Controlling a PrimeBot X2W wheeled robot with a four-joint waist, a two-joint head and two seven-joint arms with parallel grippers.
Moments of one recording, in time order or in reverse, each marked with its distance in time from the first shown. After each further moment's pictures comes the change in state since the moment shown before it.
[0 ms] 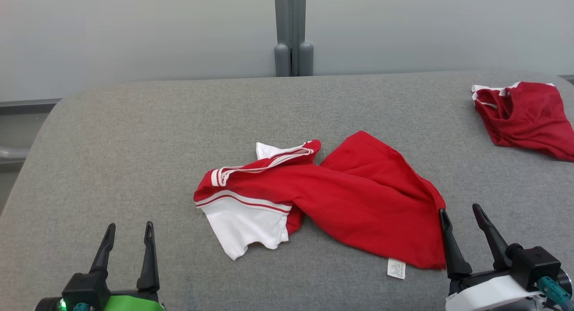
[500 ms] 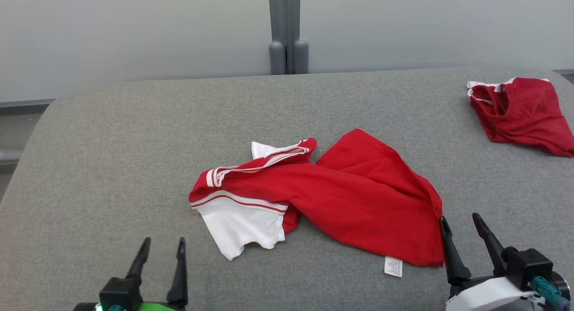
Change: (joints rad) left arm -0.003 -0.006 -0.081 0.091 -0.006 -0.002 0.000; right arm -0.012 0.000 -0.008 0.084 -0.014 0.000 0.000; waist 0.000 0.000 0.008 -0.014
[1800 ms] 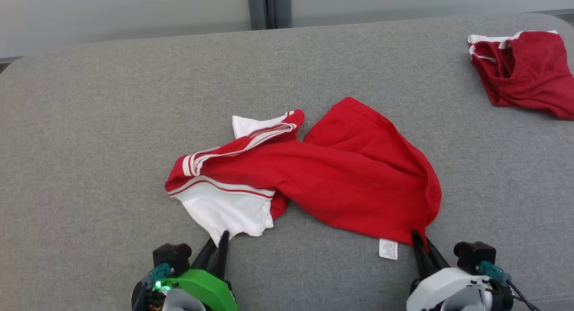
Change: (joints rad) left arm -0.296 -0.004 -0.360 0.480 -0.362 -0.001 -0.006; right arm -0.212 0.065 0.125 0.450 0.142 -0.002 -0.007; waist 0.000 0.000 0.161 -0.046
